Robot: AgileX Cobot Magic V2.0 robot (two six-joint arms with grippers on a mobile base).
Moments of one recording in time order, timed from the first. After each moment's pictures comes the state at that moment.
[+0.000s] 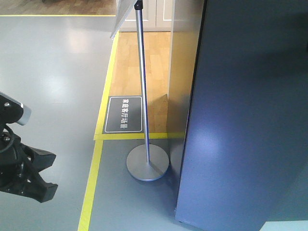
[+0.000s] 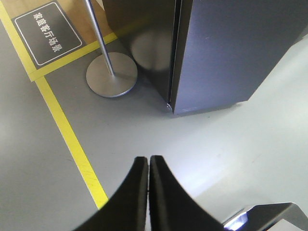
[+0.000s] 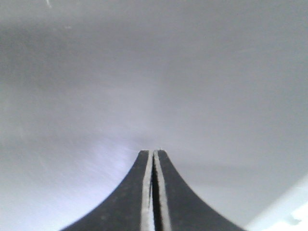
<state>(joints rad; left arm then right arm) -0.48 0.99 -0.80 -0.02 0.73 0.01 -0.22 1.49 -1.33 -0.07 0.40 -0.03</state>
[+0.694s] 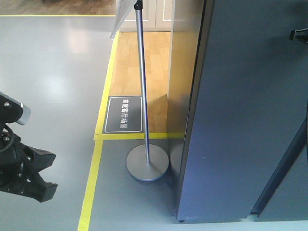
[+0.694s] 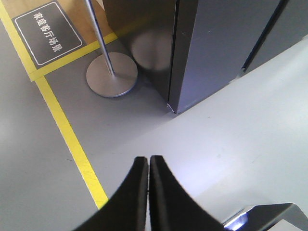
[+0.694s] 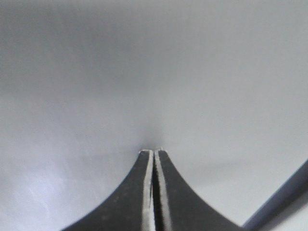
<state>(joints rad) -0.48 0.99 -0.80 -0.02 0.73 0.01 -0.25 1.86 -1.69 0.18 0.39 -0.27</state>
